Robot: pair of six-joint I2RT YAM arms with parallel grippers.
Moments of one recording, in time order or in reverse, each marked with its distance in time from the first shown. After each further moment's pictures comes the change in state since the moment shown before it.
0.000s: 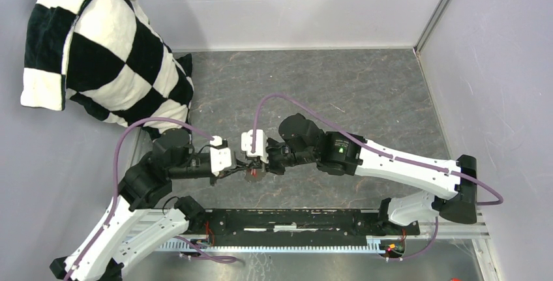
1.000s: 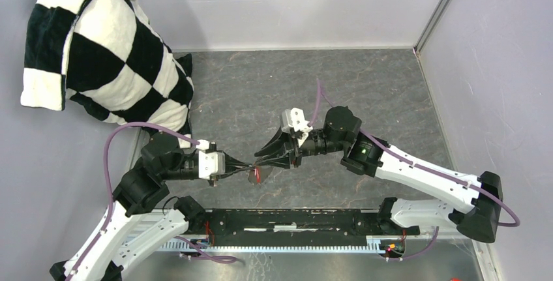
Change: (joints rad) left arm 0.000 -0.048 -0.015 0.169 0.123 -0.062; right arm -0.190 -0.208 -0.286 0.563 -0.389 0.280
